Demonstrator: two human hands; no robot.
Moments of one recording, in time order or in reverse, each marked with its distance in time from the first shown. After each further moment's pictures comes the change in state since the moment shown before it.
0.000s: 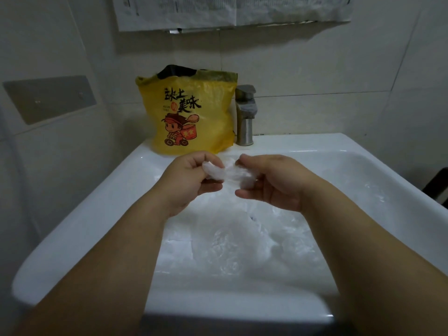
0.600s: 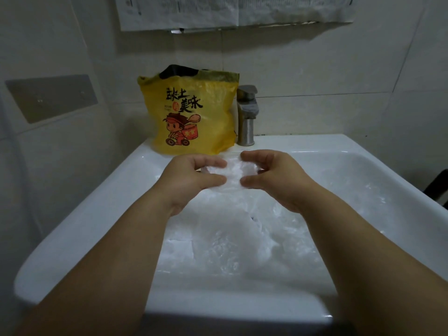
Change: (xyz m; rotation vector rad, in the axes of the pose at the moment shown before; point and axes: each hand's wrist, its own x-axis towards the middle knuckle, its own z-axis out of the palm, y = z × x) left_hand 0.000 -0.001 -0.004 0.211 0.056 0.031; right_hand 0.006 0.008 -0.004 -0.454 0.163 -0.291
